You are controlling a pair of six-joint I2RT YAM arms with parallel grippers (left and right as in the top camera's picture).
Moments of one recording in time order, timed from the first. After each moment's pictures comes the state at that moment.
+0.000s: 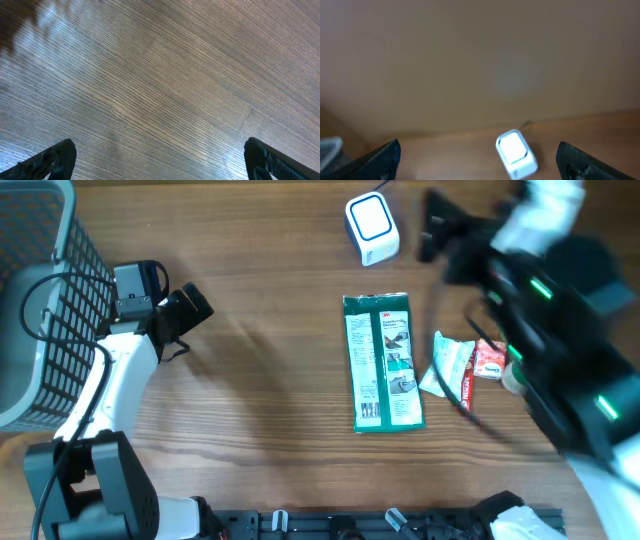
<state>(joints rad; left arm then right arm) 0.13 1.58 1.02 -0.45 0.02 -0.47 0.42 1.12 1.48 -0.49 0.23 0.37</state>
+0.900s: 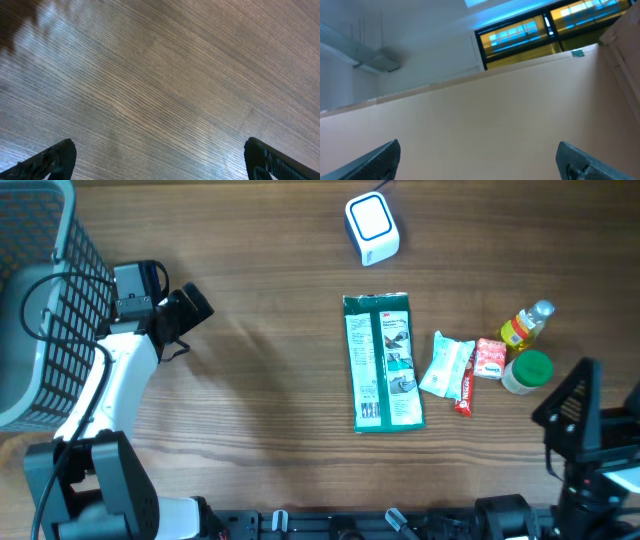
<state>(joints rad) 0.13 1.58 1.02 -0.45 0.02 -0.47 0.11 0.17 0.54 0.34 0.11 0.20</state>
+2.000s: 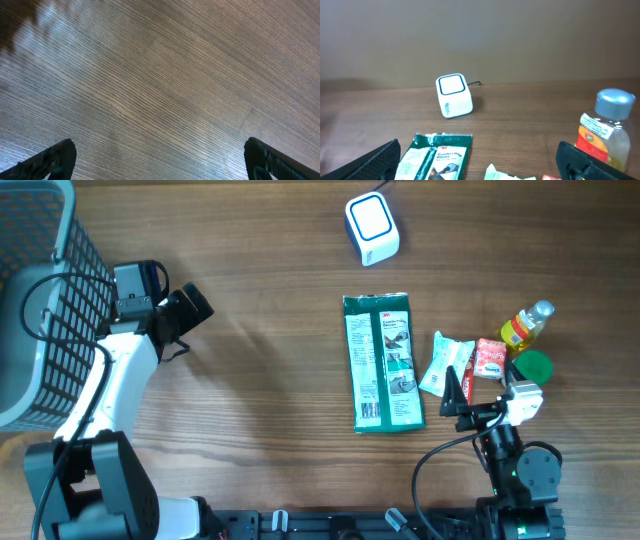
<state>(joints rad) 0.13 1.58 1.02 -0.45 0.02 -0.47 0.07 0.02 0.01 0.00 -0.08 0.10</state>
